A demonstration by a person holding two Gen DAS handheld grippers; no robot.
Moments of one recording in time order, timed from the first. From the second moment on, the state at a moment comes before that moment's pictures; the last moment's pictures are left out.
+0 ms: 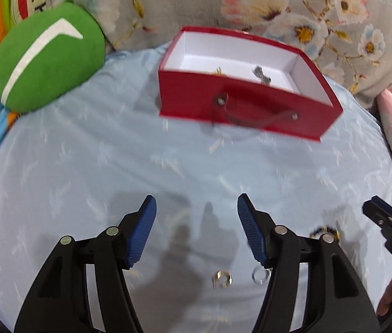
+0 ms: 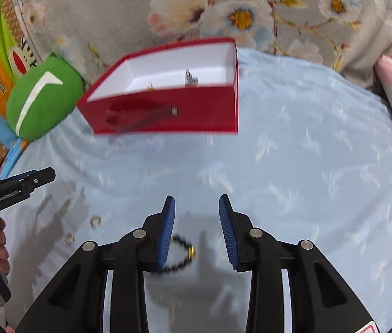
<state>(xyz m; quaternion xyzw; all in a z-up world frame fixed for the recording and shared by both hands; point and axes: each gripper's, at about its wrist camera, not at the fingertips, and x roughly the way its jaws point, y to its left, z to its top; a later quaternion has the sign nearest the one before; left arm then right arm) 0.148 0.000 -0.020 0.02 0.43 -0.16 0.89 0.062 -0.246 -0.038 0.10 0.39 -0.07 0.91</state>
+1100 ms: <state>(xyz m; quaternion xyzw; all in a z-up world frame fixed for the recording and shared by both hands) 0.097 -0.016 -0.074 0.06 0.45 -0.18 0.87 0.053 -0.224 -0.085 0.10 0.43 -0.07 0.89</state>
